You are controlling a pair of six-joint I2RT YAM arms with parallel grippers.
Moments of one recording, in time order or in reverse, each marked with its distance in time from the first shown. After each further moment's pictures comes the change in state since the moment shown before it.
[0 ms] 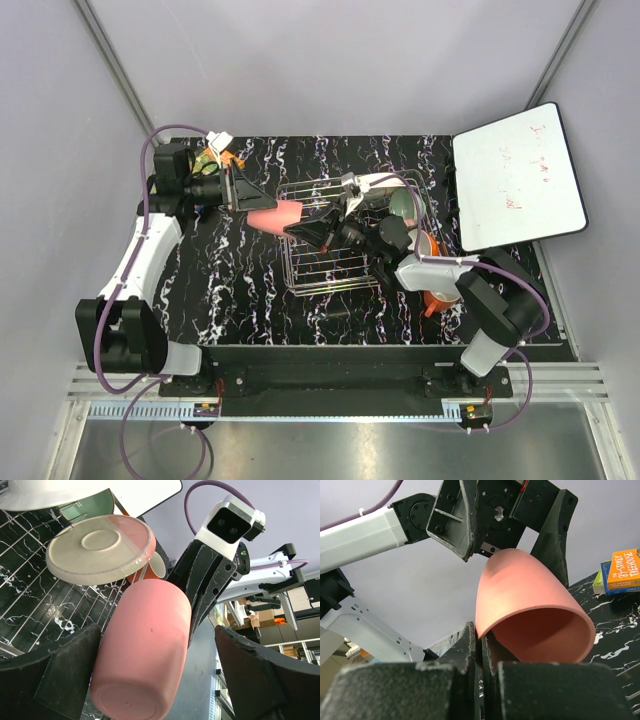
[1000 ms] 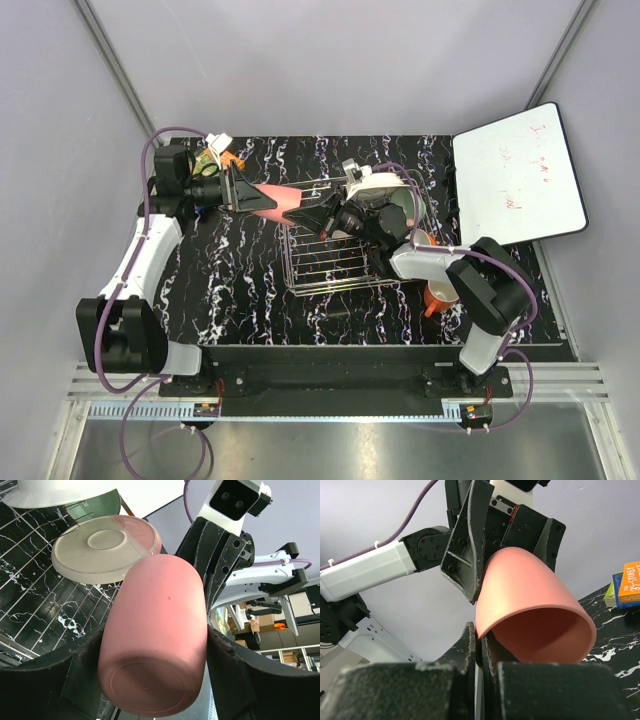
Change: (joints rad) left arm 0.005 -0.002 -0.018 0.016 -0.019 -0.012; right arm -0.045 0.089 0.108 0.066 -0.038 0.144
